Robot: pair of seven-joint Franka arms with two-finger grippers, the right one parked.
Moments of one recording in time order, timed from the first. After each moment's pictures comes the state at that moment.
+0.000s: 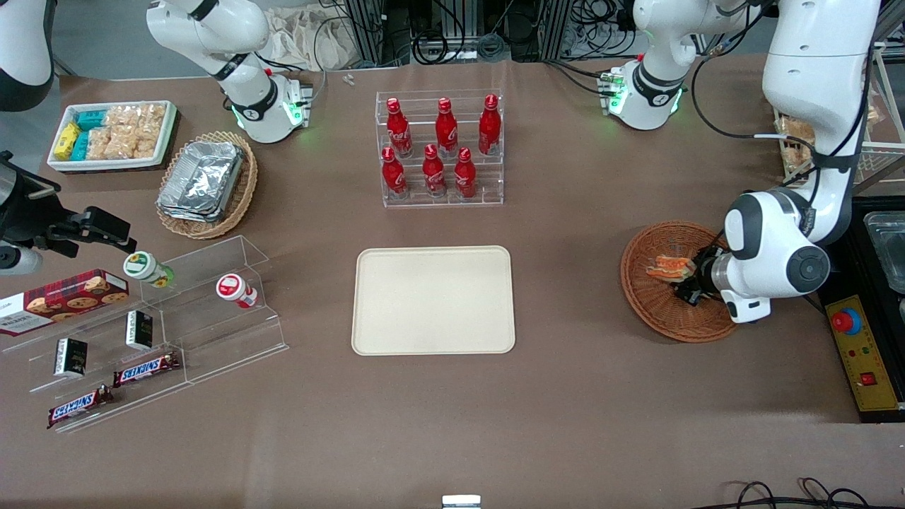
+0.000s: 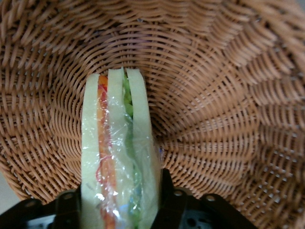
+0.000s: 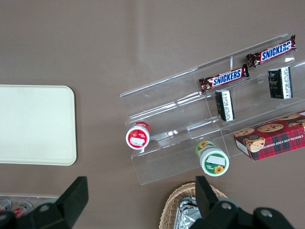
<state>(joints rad) -0.02 0.41 0.03 -2.02 -0.11 2.15 -0.95</state>
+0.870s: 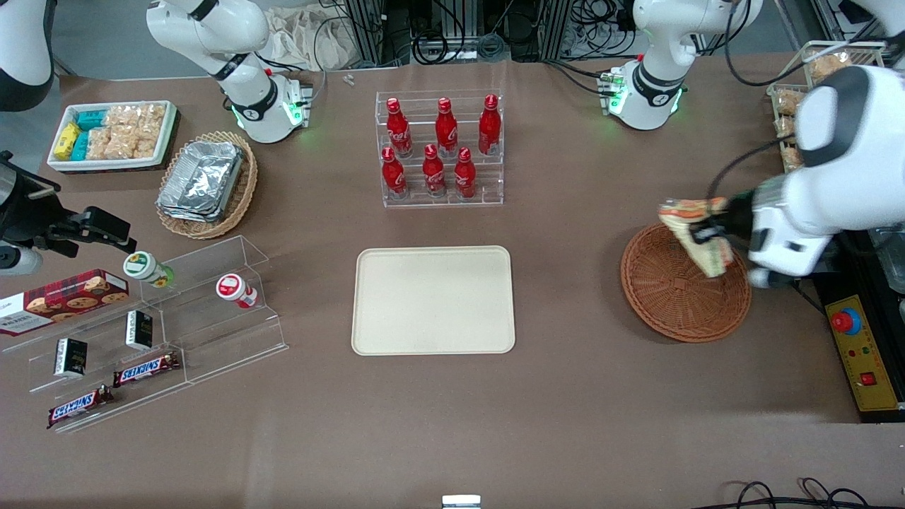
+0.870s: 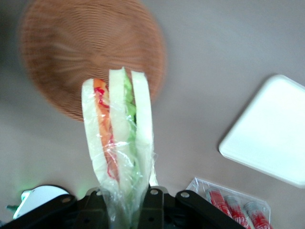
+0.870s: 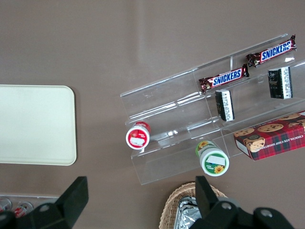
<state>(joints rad) -0.06 0.15 -0.14 -1.66 -0.17 1.59 -0.54</state>
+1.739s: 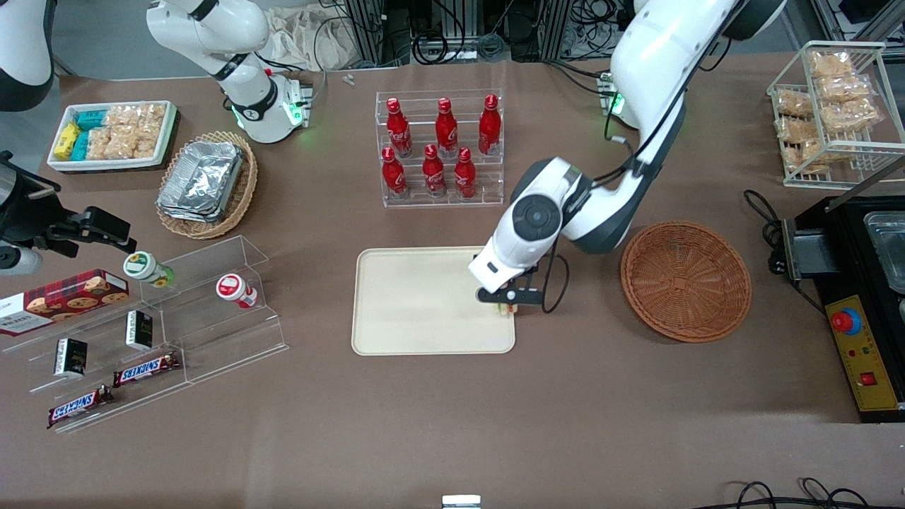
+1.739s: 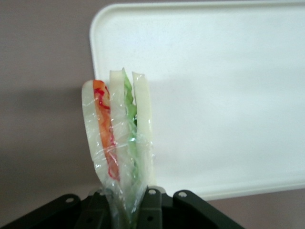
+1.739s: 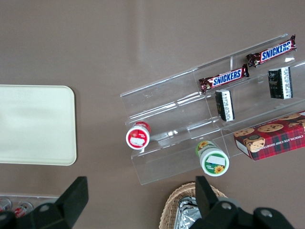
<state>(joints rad) -0.43 0.65 -0.27 -1.62 0.01 2.22 -0.59</state>
